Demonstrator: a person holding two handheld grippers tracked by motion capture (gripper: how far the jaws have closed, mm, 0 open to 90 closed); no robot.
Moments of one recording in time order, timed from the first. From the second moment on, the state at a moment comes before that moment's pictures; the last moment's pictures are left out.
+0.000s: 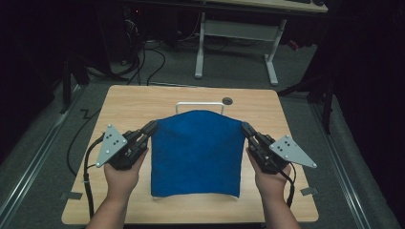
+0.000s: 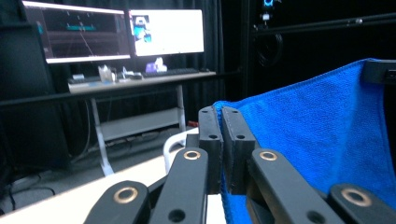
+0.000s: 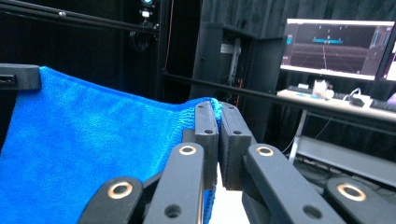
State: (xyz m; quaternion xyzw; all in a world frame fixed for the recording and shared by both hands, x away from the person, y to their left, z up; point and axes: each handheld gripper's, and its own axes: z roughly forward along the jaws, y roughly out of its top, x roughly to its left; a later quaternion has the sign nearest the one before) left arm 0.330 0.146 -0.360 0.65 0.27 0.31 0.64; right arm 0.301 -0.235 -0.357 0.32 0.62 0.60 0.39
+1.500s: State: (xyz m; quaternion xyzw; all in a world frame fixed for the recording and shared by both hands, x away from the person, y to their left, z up) left arm 0.459 0.147 -0.323 0.67 0.31 0.35 0.58; right arm 0.419 -0.247 -0.308 0.38 0.62 0.56 0.39
